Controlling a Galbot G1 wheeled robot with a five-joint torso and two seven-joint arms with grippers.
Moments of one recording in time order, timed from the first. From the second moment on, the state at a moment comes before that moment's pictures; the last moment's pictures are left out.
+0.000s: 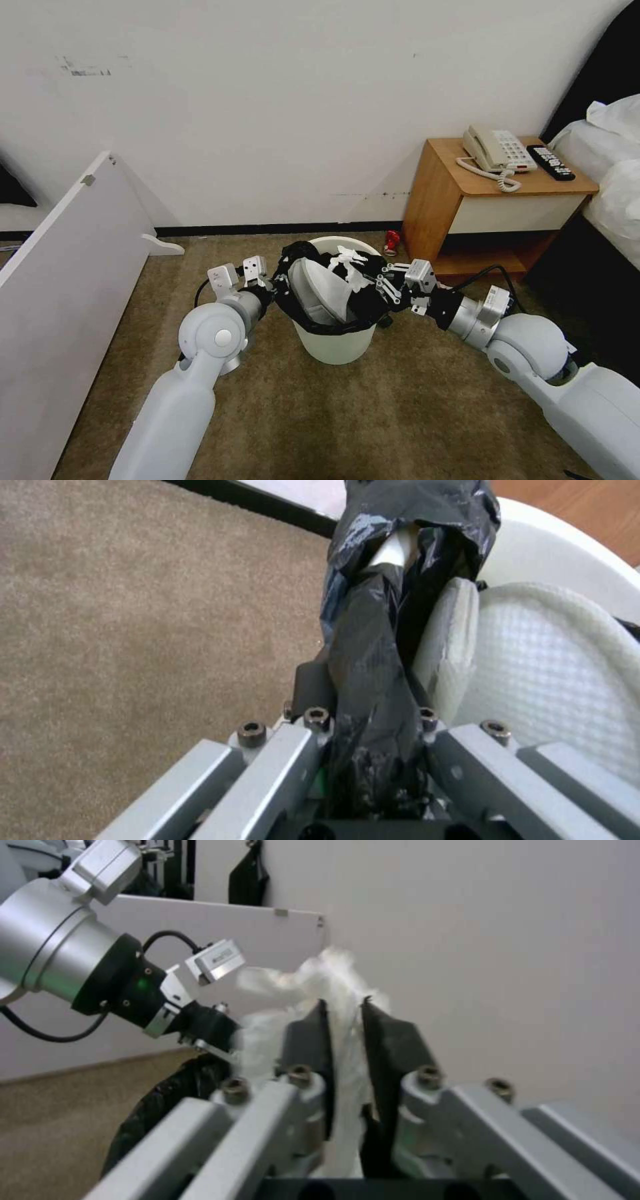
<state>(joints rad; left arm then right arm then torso) 0.96 -1.28 -0.25 -1.98 -1.06 0.71 -0.56 -1.02 0.71 0.18 2.02 0.61 0.04 -0.40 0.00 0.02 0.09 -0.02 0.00</state>
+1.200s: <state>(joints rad) 0.96 -1.28 -0.33 -1.99 -0.97 0.68 -0.52 -1.03 0.79 0.37 2.06 0.64 -0.06 -0.15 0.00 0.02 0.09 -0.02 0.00</state>
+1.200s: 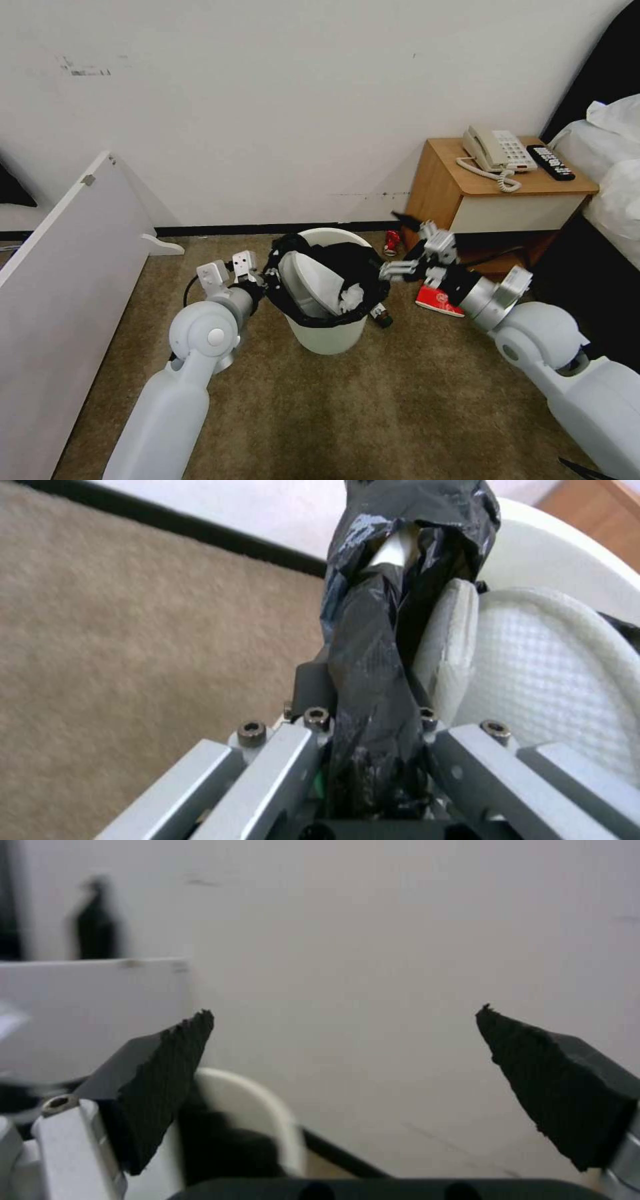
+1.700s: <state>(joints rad) 0.98 -1.28 -0.36 -2.05 -0.87 0.66 -0.47 -1.06 0.84 0.53 2.15 0.68 -0.21 0.16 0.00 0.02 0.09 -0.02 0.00</state>
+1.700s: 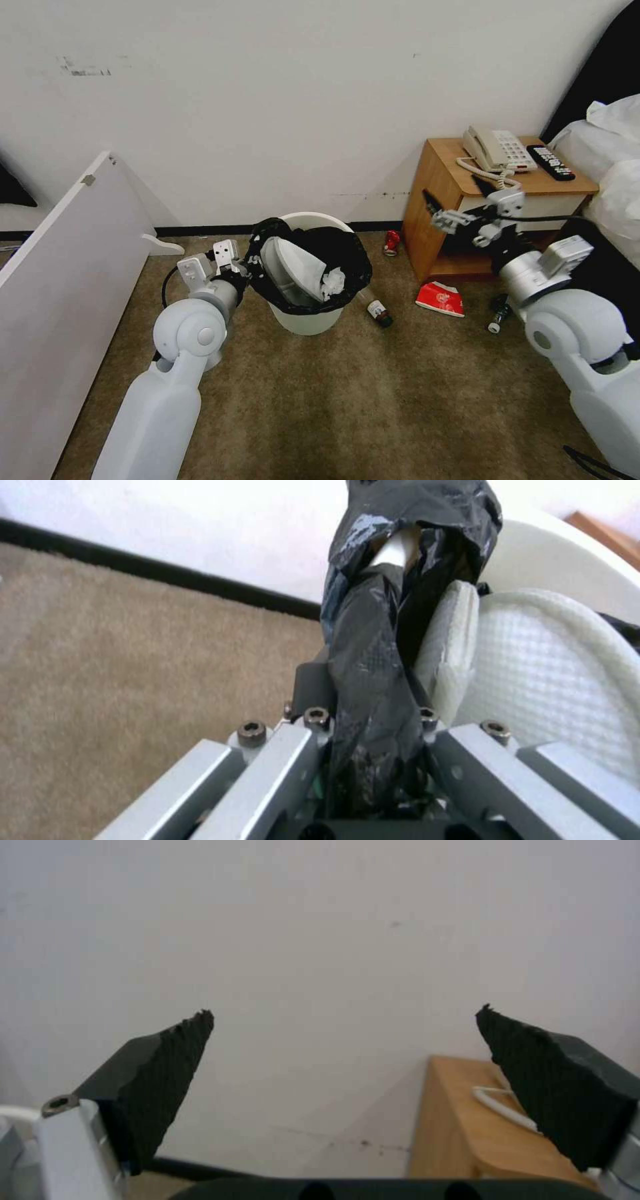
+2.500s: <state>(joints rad) 1.02 -1.29 -0.46 -2.14 -0.69 0.58 -0.34 -1.15 0.98 0.66 2.18 0.46 -0.12 0.19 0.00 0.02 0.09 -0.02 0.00</state>
